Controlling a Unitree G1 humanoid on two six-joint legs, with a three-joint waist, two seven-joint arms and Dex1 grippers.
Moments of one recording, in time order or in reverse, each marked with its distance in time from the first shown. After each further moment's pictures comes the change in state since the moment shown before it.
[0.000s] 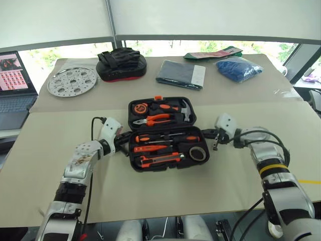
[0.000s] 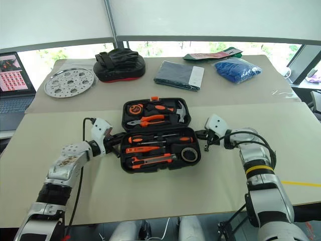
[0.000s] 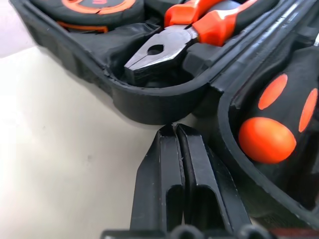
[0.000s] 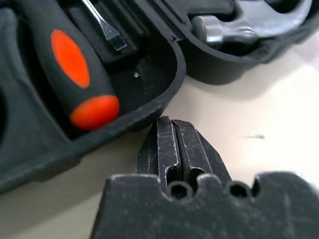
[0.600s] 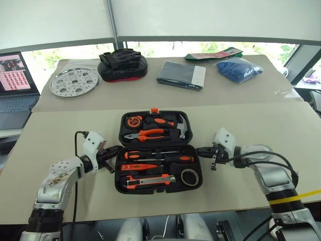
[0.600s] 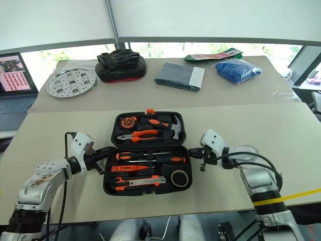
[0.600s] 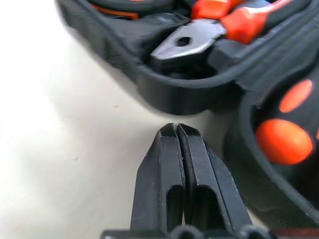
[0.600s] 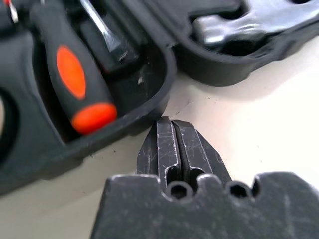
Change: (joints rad) left arm 0.198 0.094 0.146 -0.177 -0.096 0.132 0.010; right arm 0.281 -0.085 -0.054 -0.616 0.155 0.528 -0.041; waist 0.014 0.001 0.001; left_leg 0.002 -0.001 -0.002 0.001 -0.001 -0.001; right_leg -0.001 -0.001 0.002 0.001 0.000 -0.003
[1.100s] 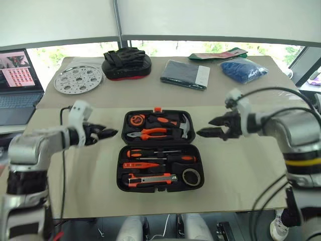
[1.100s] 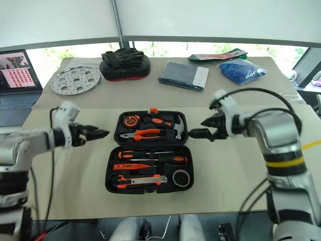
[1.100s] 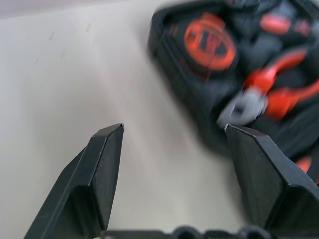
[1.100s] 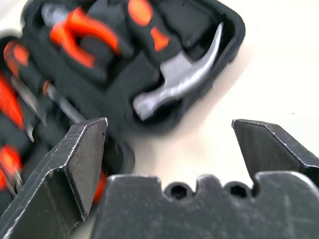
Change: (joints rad) left arm -0.463 0.054 0.050 0.041 -0.200 0.780 0.125; right arm -0.495 -0.014 0.028 0.085 0.168 0.935 -0.206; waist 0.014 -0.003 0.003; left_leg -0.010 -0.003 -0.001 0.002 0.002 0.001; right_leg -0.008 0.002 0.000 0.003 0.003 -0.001
